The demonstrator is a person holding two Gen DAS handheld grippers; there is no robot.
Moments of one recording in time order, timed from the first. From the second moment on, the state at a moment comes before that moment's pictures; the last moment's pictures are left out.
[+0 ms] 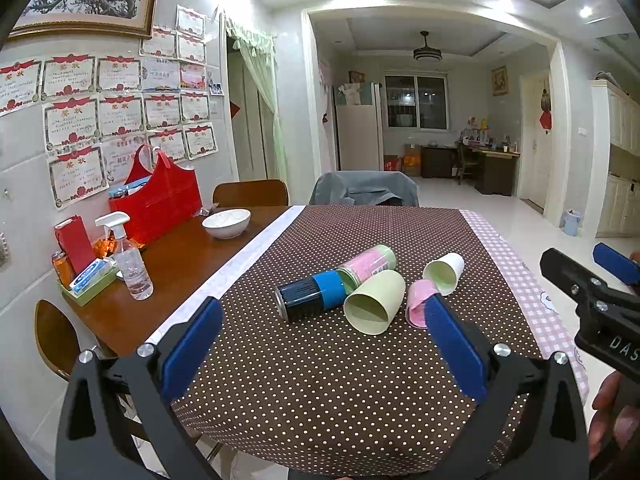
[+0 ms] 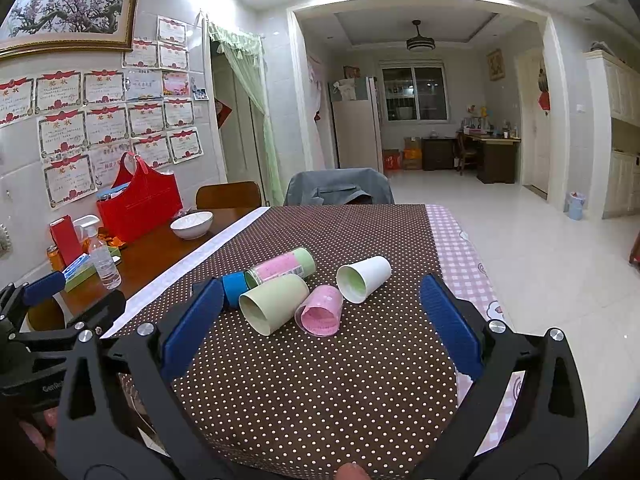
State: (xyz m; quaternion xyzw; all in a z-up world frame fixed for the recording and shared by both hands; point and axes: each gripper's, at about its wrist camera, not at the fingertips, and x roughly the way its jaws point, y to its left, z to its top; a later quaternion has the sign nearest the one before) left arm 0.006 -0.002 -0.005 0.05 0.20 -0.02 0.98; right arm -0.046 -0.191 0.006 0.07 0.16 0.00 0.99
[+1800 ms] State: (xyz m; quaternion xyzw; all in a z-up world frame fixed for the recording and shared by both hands) left arm 0.088 0.024 -0.040 0.06 0.26 0.01 0.96; right arm 0.041 -0.176 -0.022 0.03 0.23 0.02 0.97
